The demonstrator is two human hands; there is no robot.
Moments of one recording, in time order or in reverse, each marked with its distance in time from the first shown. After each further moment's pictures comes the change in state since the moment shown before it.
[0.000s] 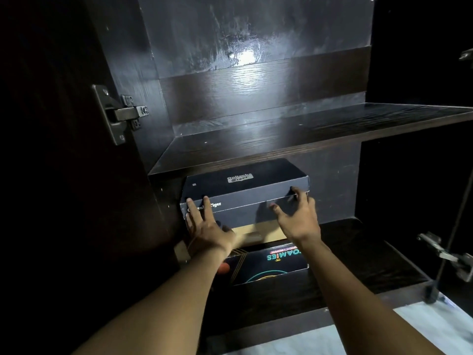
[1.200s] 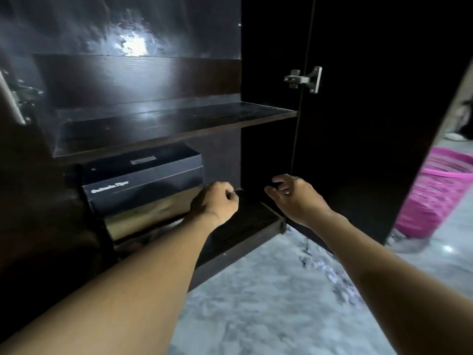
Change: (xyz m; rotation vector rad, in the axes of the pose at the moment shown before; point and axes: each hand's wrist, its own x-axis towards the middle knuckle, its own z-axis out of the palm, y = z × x) left_hand -0.131 0.127 -0.025 -0.248 -0.419 0.602; right_hand -0.157 -0.061 -0.210 -0.600 0.092 0.138
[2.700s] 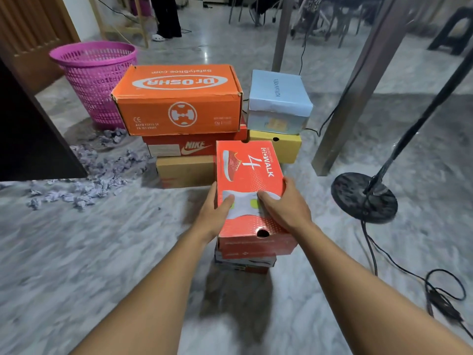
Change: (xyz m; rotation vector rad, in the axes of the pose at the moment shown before) left_hand -0.454 0.295 0.289 -0.705 -1.196 0.235; right_hand -0.577 0.278 -0.169 0.023 0.622 1.101
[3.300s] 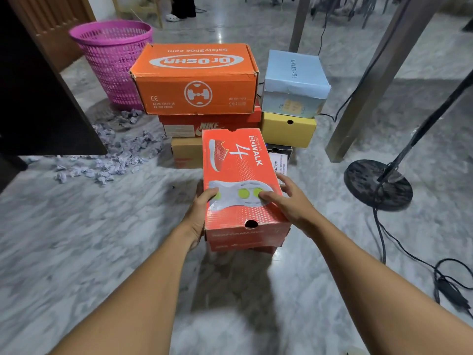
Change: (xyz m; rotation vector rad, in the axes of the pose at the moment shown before) left_hand -0.044 -0.031 -0.035 -0.438 -0.003 -0.151; right_hand -0.026 0.014 0.010 0.425 -0.357 -0.015
